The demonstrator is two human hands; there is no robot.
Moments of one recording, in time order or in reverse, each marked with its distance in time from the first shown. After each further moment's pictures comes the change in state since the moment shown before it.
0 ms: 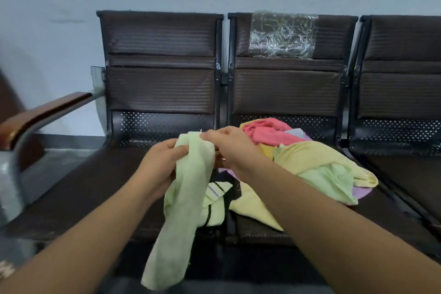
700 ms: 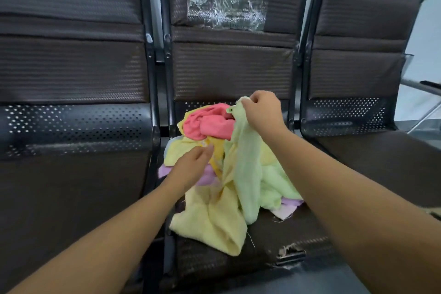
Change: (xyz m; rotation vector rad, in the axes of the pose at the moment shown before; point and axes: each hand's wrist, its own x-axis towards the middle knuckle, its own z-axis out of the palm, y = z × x) left_hand 0.145 -0.129 0.158 0.584 -0.236 -0.108; right_hand 0.109 0.029 -0.204 -0.562 0.689 -0.145
